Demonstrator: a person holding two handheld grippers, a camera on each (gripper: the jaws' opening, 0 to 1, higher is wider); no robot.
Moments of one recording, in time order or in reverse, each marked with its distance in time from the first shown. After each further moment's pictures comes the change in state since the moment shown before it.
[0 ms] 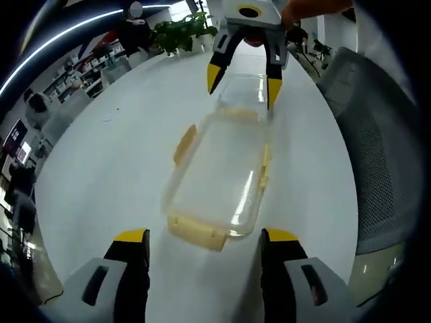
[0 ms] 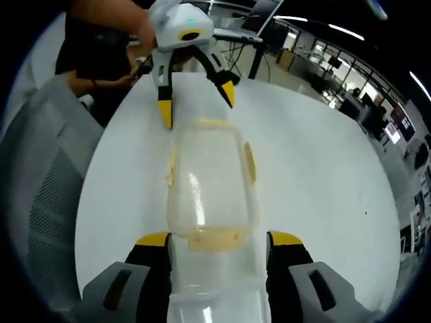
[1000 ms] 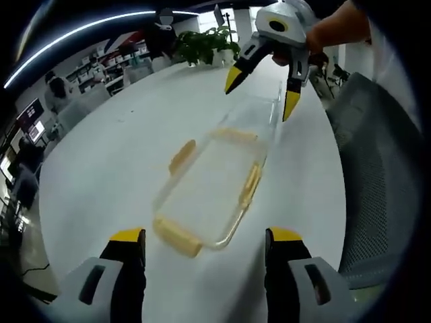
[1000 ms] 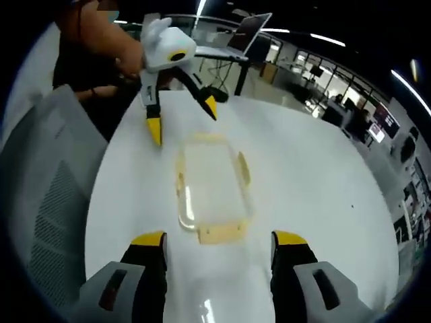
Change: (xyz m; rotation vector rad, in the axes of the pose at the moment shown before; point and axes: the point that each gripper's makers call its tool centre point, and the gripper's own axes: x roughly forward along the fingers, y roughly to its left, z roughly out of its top) left arm -0.010 -0.022 0.014 -0.156 -0.088 0.071; right arm -0.032 0.011 0.001 0.044 -0.119 -0.093
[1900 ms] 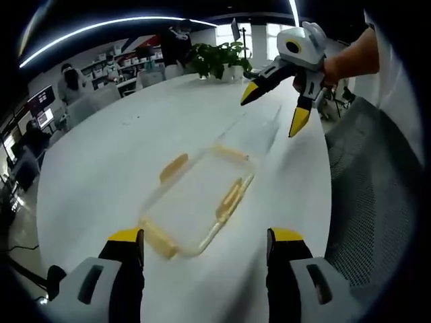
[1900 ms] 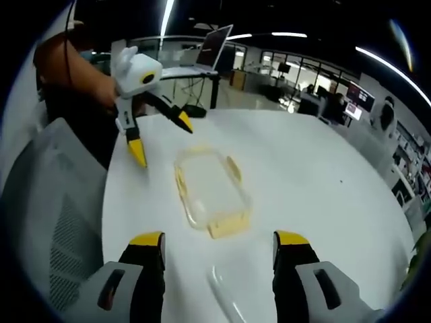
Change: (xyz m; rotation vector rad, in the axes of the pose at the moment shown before) left arm -0.013 -0.022 0.015 -0.122 -0.087 0.023; right arm -0.029 0.010 -0.003 0.199 -0.104 -0.100
